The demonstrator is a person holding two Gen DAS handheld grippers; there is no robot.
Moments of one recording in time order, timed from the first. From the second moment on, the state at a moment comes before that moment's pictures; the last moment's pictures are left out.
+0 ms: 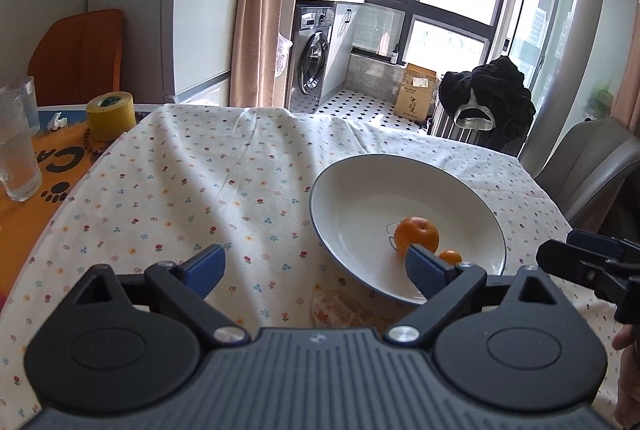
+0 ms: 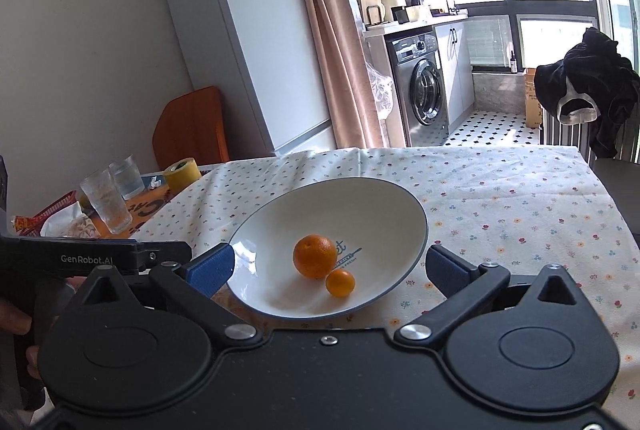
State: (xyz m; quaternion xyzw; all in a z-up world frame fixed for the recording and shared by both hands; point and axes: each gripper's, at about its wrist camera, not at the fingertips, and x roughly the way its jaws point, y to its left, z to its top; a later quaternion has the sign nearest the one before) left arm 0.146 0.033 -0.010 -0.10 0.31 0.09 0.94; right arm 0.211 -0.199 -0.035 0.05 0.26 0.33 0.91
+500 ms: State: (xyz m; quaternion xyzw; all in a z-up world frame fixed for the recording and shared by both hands) left arm 0.094 0.032 -0.005 -0.09 0.29 0.08 0.95; right arm 0.158 -0.205 -0.029 0.05 0.23 0.33 0.92
